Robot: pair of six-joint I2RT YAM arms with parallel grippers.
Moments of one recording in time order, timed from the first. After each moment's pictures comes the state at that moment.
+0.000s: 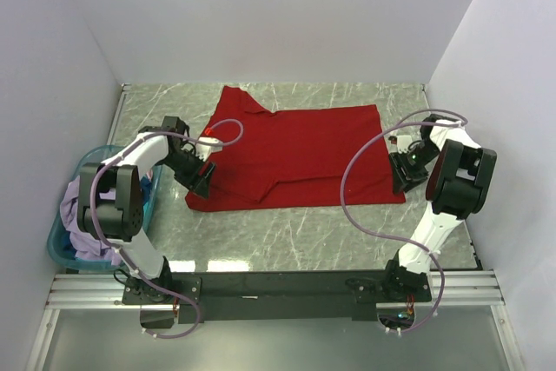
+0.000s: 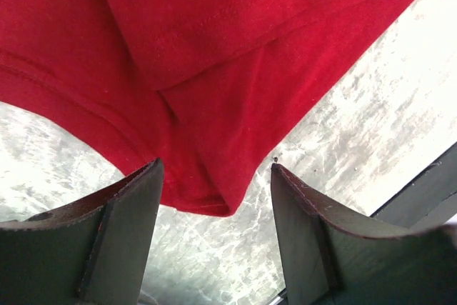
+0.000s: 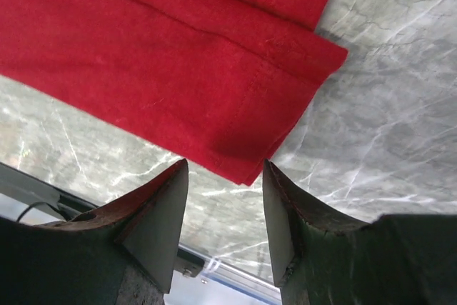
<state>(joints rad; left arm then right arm) -0.08 1.69 1.13 -0.89 0.45 0.59 -0.33 1.93 1.36 -1.12 -0.28 -0.64</state>
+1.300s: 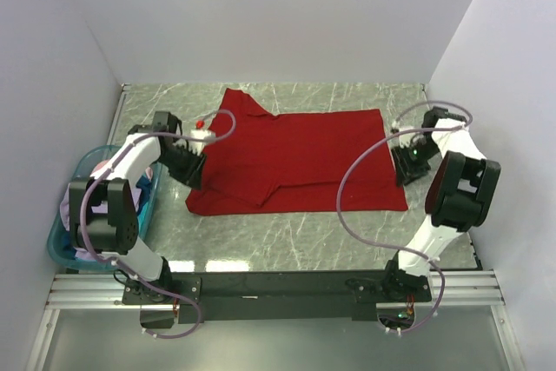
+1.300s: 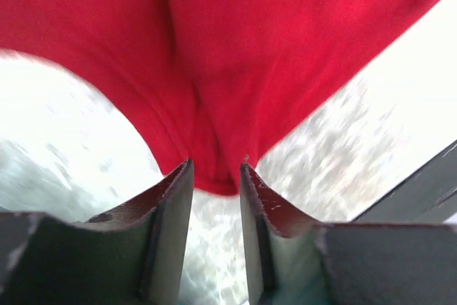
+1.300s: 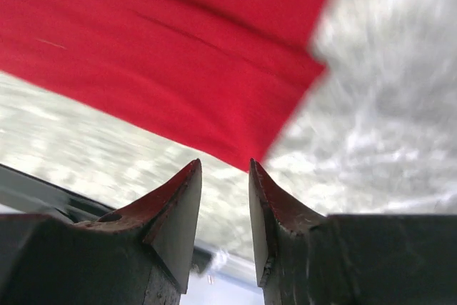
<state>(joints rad) -0.05 1.59 1.10 -0.91 0.42 0.50 -0.31 1.82 1.32 -1.11 -0.23 -0.60</state>
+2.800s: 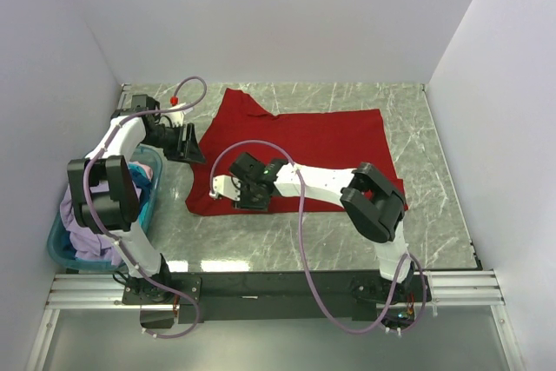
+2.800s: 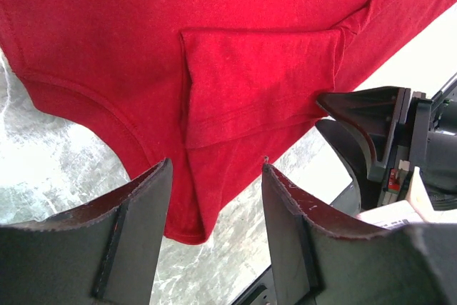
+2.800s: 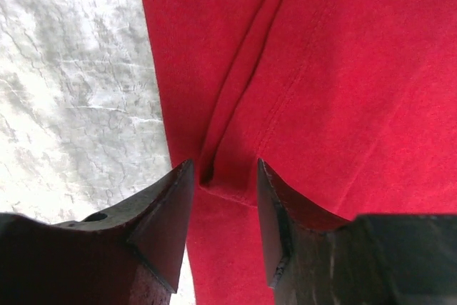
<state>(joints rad) 0.11 1.77 1.34 -0.89 0.74 0.25 1.01 1.99 1.44 -0.57 -0.04 -0.59</state>
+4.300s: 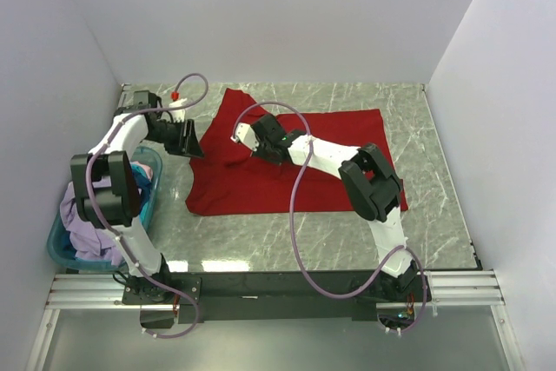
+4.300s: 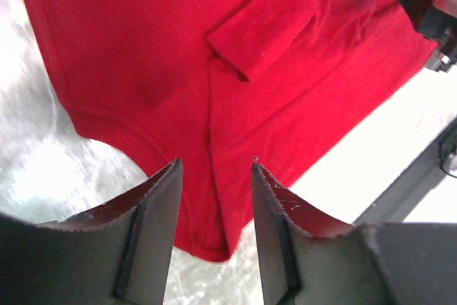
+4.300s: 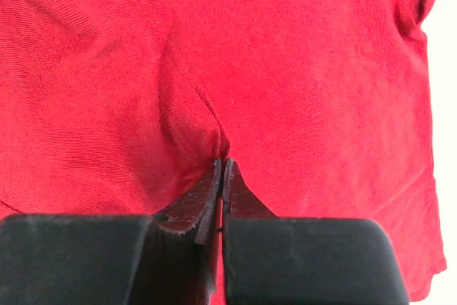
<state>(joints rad) 0.10 1.79 1.36 -0.81 0.71 0.24 0.75 2.11 1.57 -0.37 0.17 -0.56</state>
